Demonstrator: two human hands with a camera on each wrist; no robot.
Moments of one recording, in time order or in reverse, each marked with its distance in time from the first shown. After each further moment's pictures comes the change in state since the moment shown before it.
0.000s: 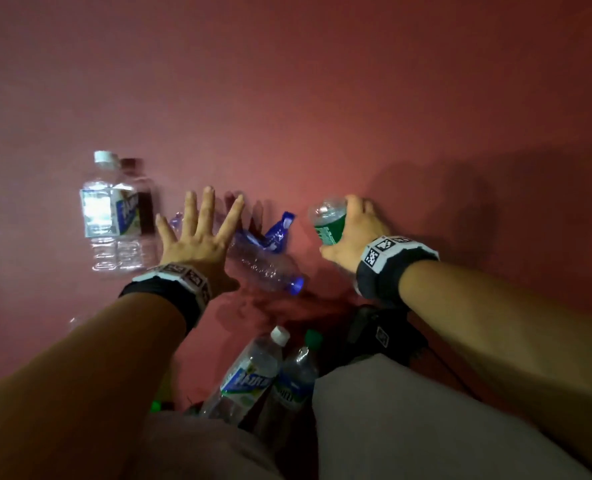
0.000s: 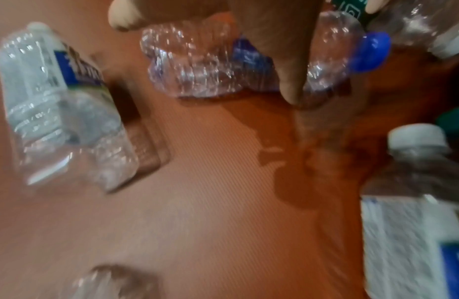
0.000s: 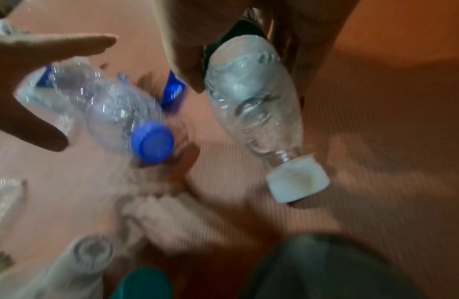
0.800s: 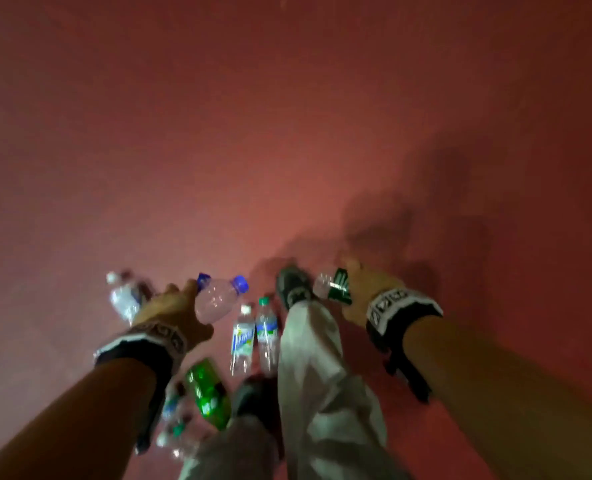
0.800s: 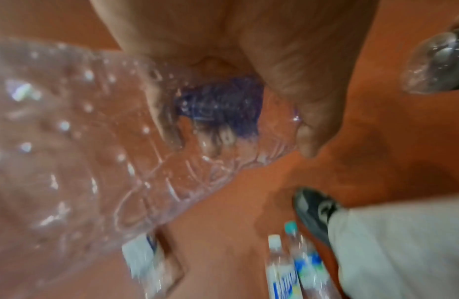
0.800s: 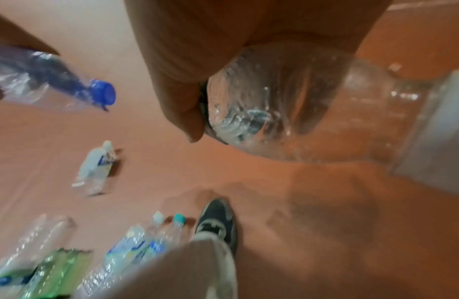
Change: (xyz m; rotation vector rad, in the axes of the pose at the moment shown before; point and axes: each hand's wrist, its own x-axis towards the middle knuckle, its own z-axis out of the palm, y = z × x) left_hand -0.286 0.044 -0.201 0.100 -0.089 0.167; right_hand -0.409 0.065 -0.133 0.039 -0.082 0.290
